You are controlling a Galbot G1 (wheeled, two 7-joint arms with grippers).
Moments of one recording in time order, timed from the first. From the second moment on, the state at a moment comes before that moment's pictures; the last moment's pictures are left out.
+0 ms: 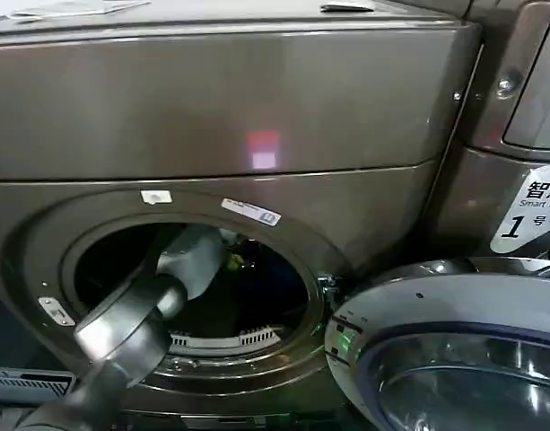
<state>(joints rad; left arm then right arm) -0.11 -1.52 0.44 -0.31 0.38 -0.04 0.93 -1.63 1.17 2.21 1.99 0.75 -0.18 -0.05</state>
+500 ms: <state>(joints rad) 0.01 -1.46 0.09 -0.47 0.26 -0.07 0.74 -1.63 1.16 2.21 1.99 0.75 -0.18 -0.05</state>
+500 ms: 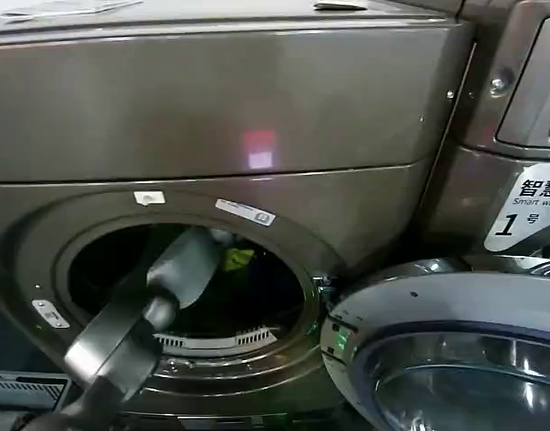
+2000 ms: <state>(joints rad) 0.75 -1.53 -0.39 -1.46 0.09 -0.17 -0.13 -1.64 1.16 2.22 1.99 0.69 -0.11 -0.07</state>
